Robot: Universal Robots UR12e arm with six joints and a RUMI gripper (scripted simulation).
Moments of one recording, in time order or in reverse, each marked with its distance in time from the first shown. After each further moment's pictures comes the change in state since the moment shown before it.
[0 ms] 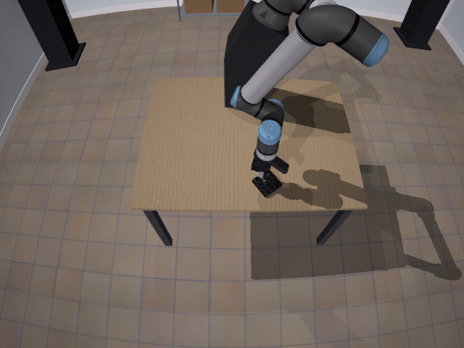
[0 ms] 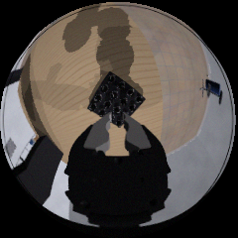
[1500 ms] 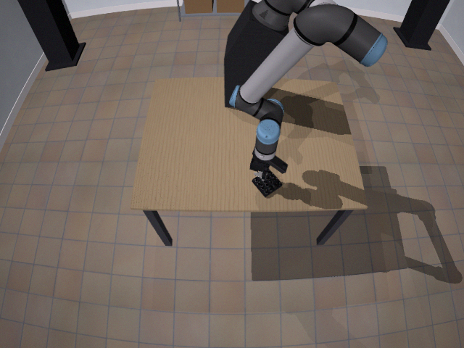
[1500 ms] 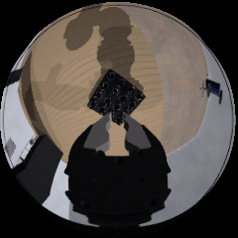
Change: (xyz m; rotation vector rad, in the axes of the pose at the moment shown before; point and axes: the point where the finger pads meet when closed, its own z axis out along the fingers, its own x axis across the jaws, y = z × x) arm 0.000 0.006 0.000 0.000 -0.001 0.001
